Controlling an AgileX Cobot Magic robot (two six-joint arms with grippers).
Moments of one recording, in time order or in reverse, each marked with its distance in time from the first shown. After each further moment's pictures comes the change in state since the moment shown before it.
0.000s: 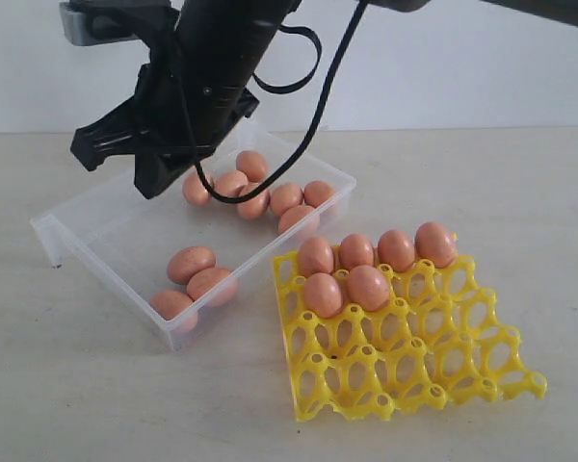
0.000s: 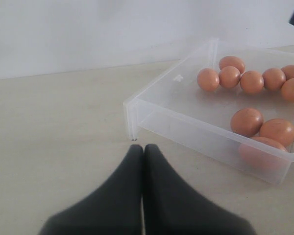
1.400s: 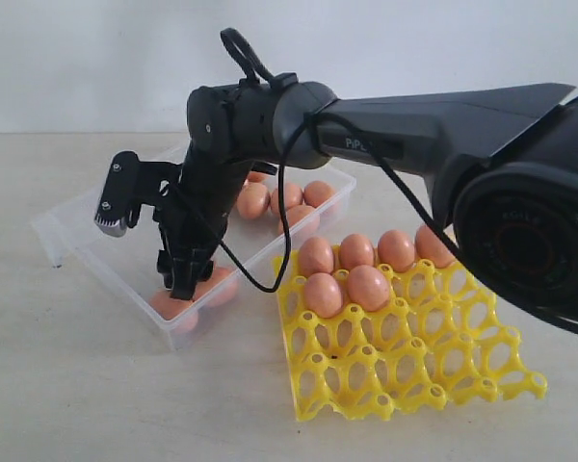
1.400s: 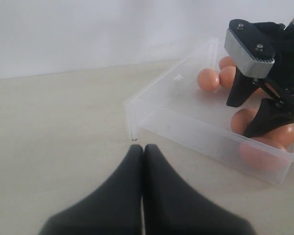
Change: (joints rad) left arm 0.000 0.000 0.000 0.000 0.000 0.000; right arm 0.007 0.314 -0.002 -0.142 -0.270 -0.675
